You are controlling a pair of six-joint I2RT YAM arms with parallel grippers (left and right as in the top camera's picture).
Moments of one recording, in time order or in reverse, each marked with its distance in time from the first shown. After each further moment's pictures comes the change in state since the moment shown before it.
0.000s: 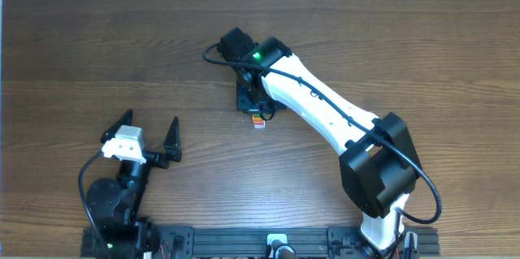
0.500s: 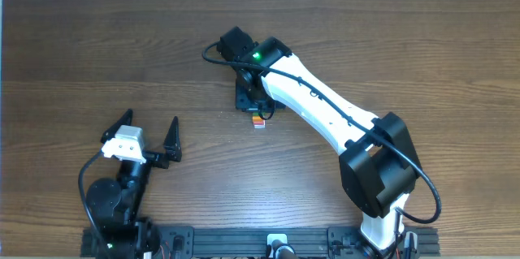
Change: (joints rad) left arm 0.000 0.000 0.000 0.000 0.000 0.000; right arm 0.000 0.002 0.000 0.018 0.000 0.006
